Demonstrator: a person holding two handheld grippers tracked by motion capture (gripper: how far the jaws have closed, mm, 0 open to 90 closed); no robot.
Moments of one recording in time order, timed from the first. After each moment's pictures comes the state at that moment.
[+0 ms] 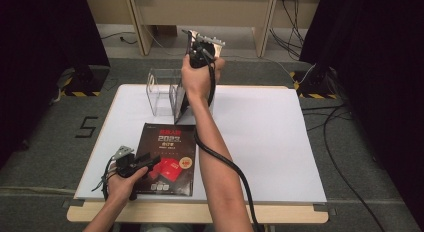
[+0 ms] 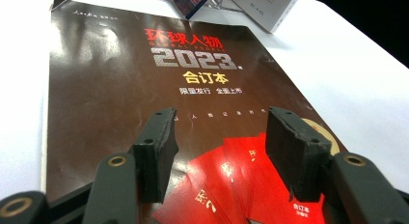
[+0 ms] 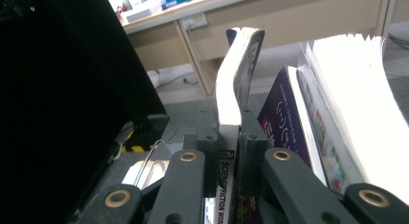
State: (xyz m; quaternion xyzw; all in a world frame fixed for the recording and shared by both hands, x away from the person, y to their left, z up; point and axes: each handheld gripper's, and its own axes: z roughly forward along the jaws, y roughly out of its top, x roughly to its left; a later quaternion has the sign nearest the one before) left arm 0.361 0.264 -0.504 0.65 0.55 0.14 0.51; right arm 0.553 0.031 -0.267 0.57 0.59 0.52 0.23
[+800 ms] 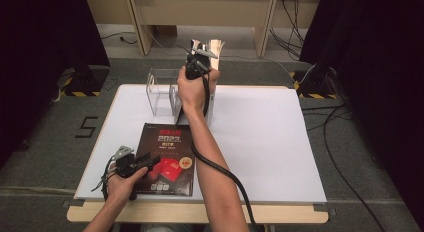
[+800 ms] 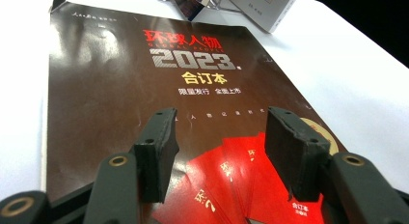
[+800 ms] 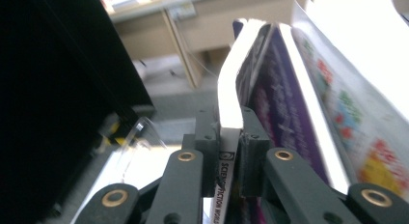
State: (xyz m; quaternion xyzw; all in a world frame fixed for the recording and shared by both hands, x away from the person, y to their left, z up) left arm 0.361 0.263 -0.504 0.66 0.54 0.14 0.51; right arm 0.544 0.041 -0.292 0.59 0.60 0.48 0.25
